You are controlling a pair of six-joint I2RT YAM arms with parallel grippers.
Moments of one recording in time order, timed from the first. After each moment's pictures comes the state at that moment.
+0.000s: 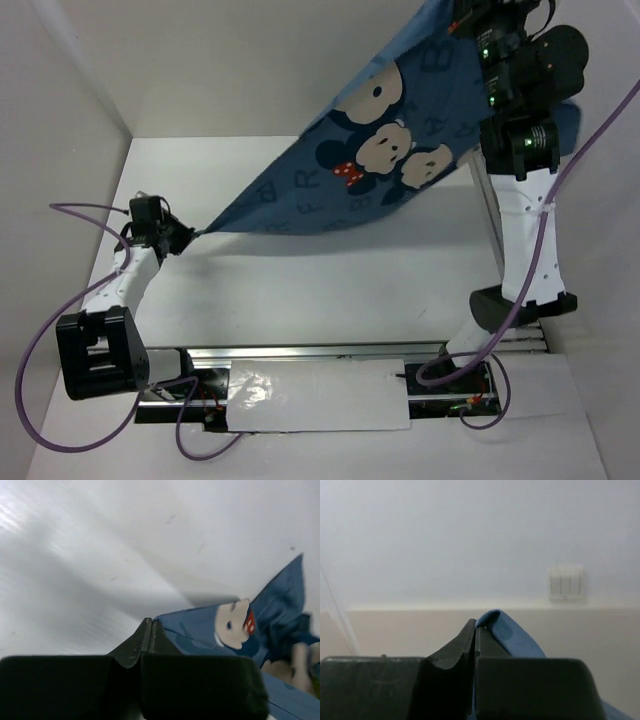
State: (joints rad) left arm 0.20 1.28 0.77 -0.28 0.05 -0.79; right arm 0.23 1.57 2.27 -0.10 0.01 0.18
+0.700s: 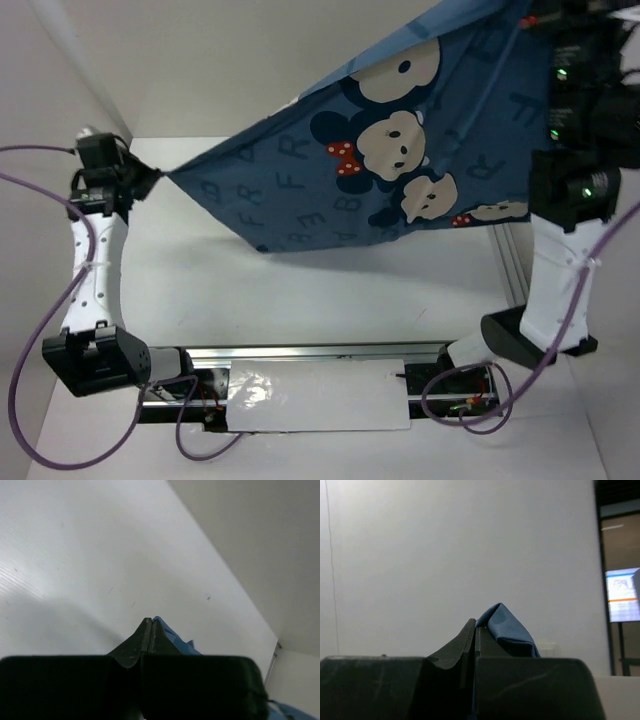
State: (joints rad) left arm 0.24 1.30 1.32 -0.58 0.04 -0.76; right arm 0.24 1.51 2.48 -0.05 0.03 0.10
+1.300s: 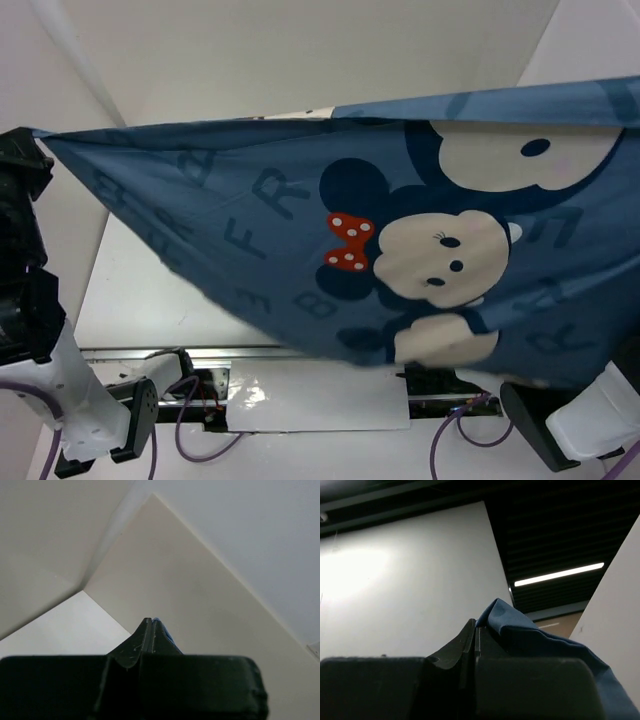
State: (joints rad) left arm 0.29 1.11 2.25 -1.01 -0.26 -0.66; right arm 0.18 1.12 2.46 0.04 0.21 -0.04
